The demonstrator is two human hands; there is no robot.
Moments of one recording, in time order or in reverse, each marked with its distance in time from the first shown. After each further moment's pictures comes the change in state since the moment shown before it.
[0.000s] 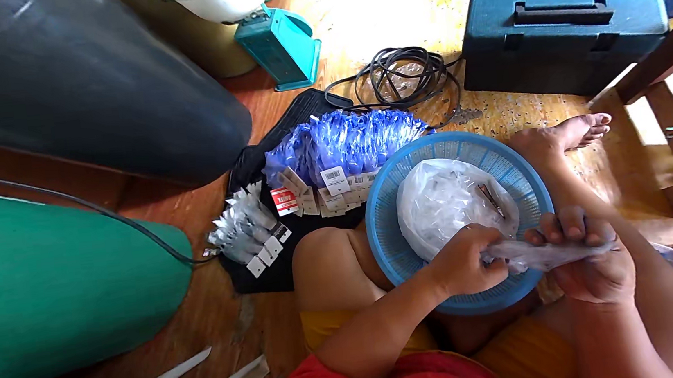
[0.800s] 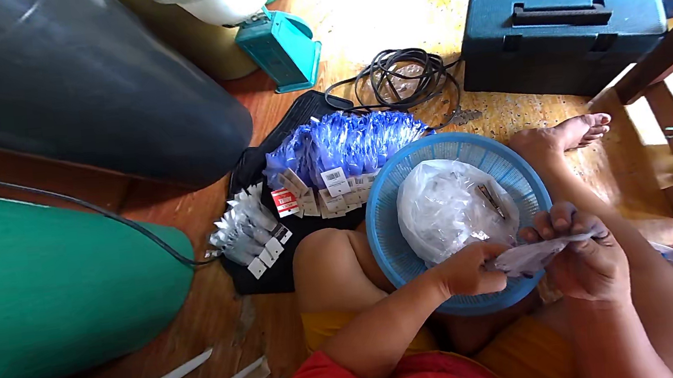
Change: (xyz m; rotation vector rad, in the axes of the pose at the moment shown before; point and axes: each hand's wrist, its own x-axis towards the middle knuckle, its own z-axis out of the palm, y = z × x) left_hand -0.003 -0.025 0.017 -0.410 -0.256 -0.044; right_hand 0.000 0.003 -0.002 -0.040 0.069 0.031
